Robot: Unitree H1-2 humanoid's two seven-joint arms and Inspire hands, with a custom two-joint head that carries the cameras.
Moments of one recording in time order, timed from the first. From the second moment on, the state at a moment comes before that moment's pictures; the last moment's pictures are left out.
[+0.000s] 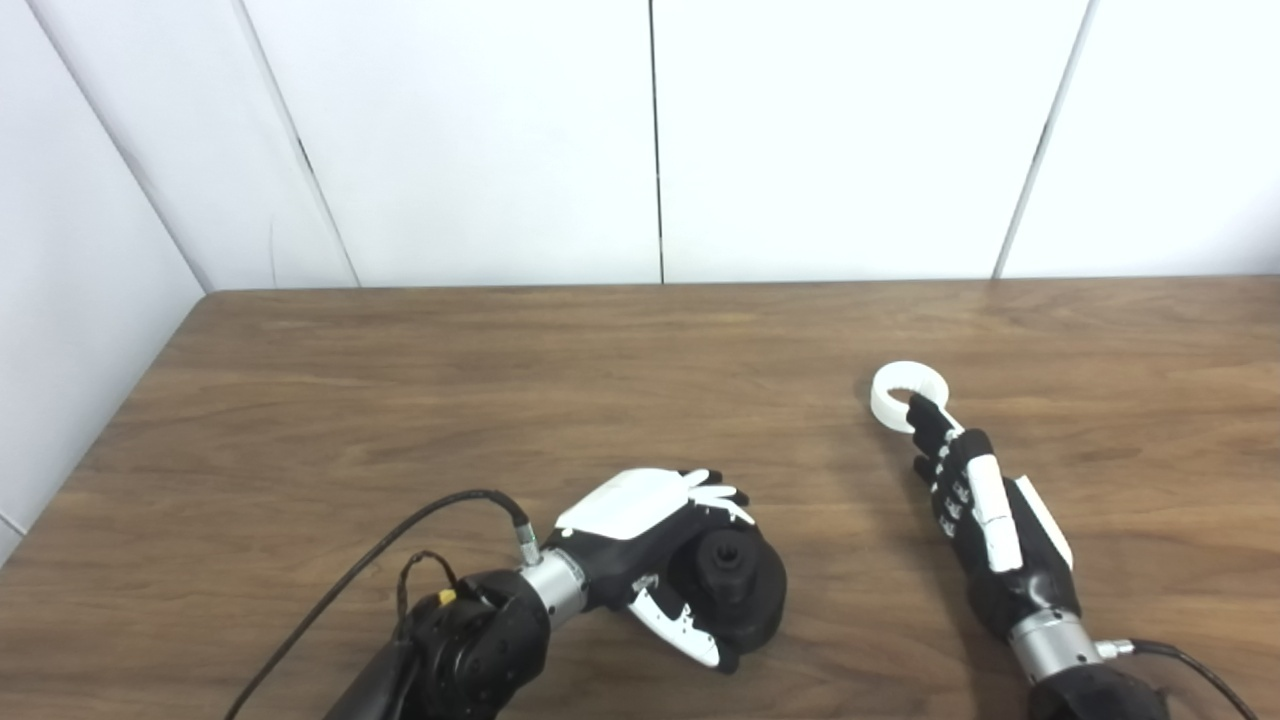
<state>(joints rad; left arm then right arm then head) -0.22 0.31 -0.48 -0.33 0.70 0.26 -0.55 -0.02 -0.09 -0.01 -0.17 0.10 0.17 0.11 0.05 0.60</state>
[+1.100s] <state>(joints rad) -0.22 0.32 -0.47 -0.31 0.70 0.26 -0.59 -0.02 -0.09 -0.01 -0.17 0.10 0.17 0.11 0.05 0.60</state>
